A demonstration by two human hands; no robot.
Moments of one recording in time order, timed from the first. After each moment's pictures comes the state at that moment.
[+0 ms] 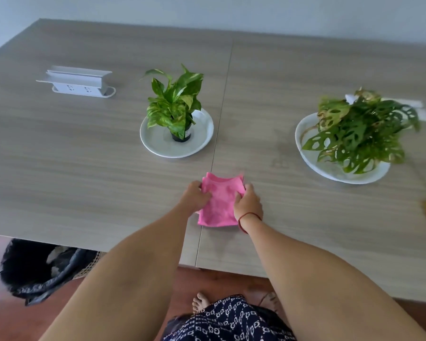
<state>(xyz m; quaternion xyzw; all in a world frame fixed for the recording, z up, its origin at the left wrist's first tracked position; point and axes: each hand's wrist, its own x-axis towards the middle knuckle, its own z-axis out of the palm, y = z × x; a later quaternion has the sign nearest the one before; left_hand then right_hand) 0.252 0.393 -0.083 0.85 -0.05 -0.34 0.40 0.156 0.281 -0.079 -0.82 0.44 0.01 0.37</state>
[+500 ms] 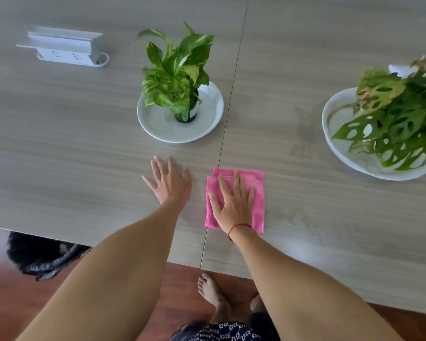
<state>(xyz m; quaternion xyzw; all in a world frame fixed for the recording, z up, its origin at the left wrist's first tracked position) 0.288 0.425 -0.135 0.98 0.00 -0.11 0.17 0.171 0.311 -0.136 -0.95 0.23 0.08 0.22</state>
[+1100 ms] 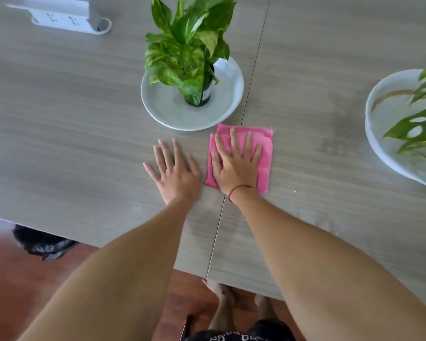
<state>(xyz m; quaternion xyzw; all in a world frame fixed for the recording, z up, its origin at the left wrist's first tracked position) 0.299 0.420 -0.167 0.99 0.02 -0.04 0.16 0.272 0.297 -0.163 -0.97 0.18 0.06 0.15</state>
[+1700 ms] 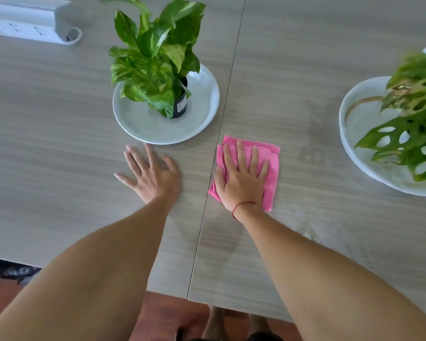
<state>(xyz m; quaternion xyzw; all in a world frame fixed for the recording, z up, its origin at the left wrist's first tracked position) 0.329 0.397 -0.162 0.98 0.10 -0.04 0.14 0.242 0.248 -0.160 -0.96 0.24 0.05 0.13</state>
